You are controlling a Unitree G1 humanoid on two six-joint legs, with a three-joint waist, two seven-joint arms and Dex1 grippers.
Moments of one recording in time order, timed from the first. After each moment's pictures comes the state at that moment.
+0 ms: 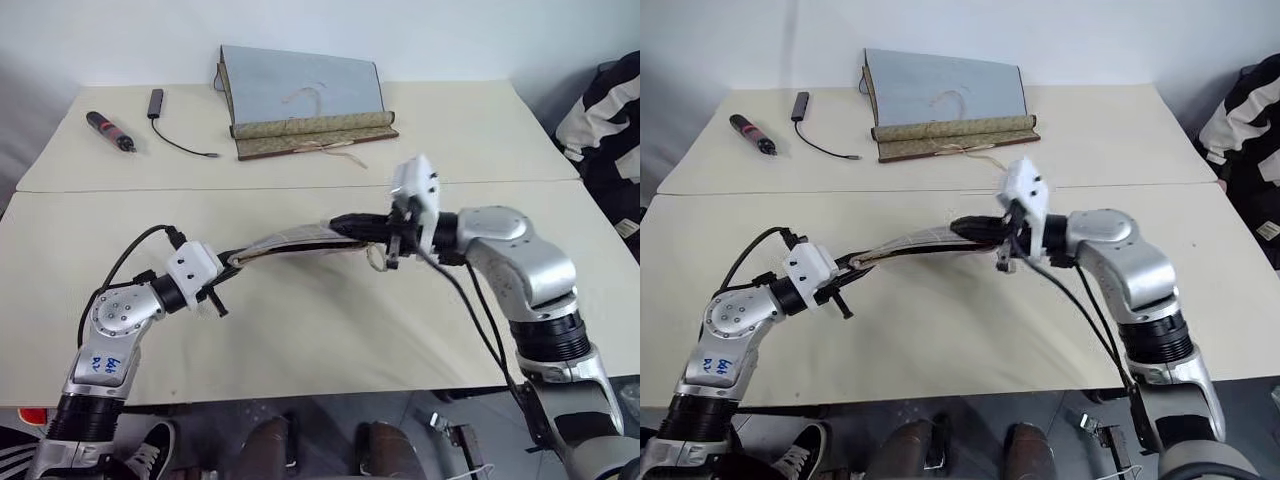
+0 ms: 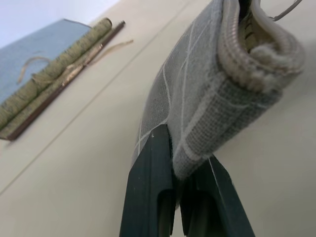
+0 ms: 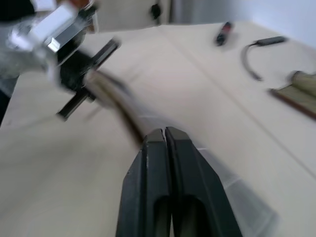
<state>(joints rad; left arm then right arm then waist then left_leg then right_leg) -0.24 0.63 0.06 -0.04 -0.19 -0.10 -0.69 -0.71 -0.52 0.17 -0.15 0.41 0.56 1.00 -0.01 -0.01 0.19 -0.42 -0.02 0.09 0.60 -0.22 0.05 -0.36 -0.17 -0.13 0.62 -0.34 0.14</state>
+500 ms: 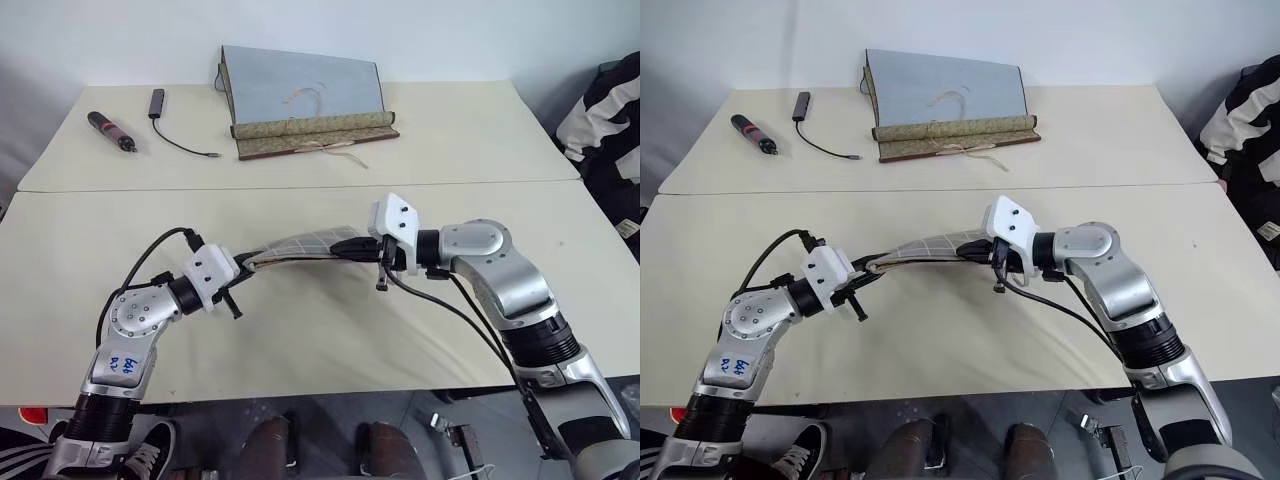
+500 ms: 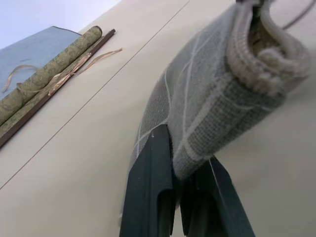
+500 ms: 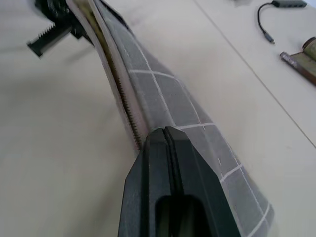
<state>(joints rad) -0.24 0.57 0.02 -0.07 -0.15 -0.07 -0.68 -0.70 -0.53 0.26 -0.04 0.24 0.40 1.01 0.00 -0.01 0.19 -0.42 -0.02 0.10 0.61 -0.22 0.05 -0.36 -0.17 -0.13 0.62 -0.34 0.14</state>
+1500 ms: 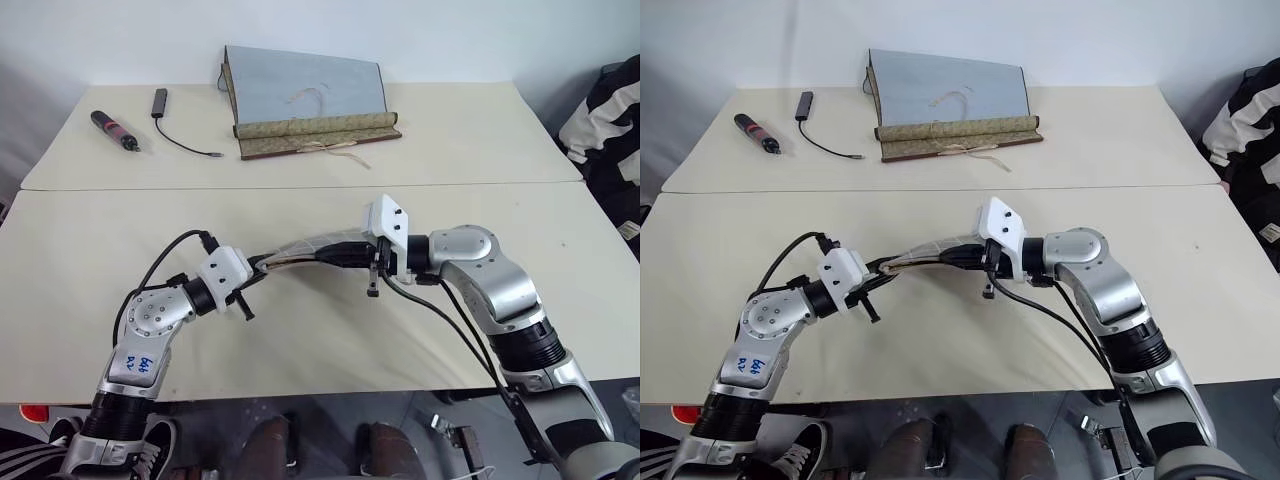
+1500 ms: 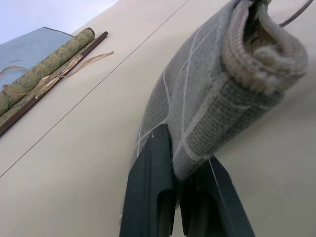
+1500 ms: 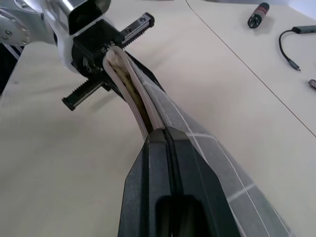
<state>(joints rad) -0.25 0.53 -0.01 -0.07 -0.12 -0.05 -0.68 -0.68 -0.48 0.25 -0.08 0.31 0.42 1.05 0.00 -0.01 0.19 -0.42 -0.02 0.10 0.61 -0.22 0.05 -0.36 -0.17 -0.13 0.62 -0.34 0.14</state>
